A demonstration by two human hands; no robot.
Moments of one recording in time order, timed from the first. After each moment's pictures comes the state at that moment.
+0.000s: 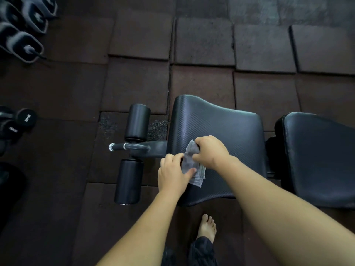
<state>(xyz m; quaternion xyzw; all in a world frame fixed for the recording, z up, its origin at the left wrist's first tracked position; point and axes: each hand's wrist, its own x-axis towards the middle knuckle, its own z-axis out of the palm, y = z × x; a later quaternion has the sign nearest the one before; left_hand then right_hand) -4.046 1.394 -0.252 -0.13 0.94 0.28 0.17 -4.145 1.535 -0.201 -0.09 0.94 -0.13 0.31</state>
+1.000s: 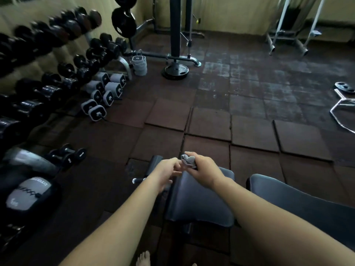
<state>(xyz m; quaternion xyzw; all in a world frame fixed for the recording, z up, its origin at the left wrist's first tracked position) -4.016 1.400 0.109 -0.26 0.66 0.67 0.21 -4.065 1.565 0.096 -0.24 0.90 -0.33 0.11</state>
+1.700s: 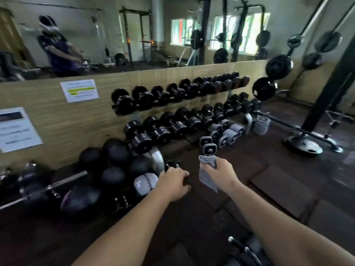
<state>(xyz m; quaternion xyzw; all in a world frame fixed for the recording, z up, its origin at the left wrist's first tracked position) -3.783 0.988 0.169 -0.32 0.94 0.13 -0.02 -3.940 1.106 0.208 -0.41 0.80 -0.40 0.17</state>
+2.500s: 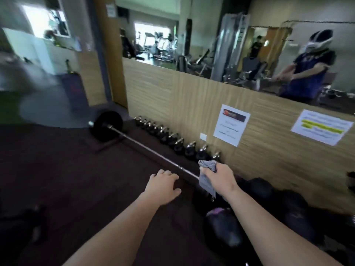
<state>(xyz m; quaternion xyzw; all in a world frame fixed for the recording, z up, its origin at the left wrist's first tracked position) -3.217 0.703 0.148 -0.83 0.55 0.09 -0.06 -3.397 0.575 0.200 -0.78 0.43 -0.22 0.39</state>
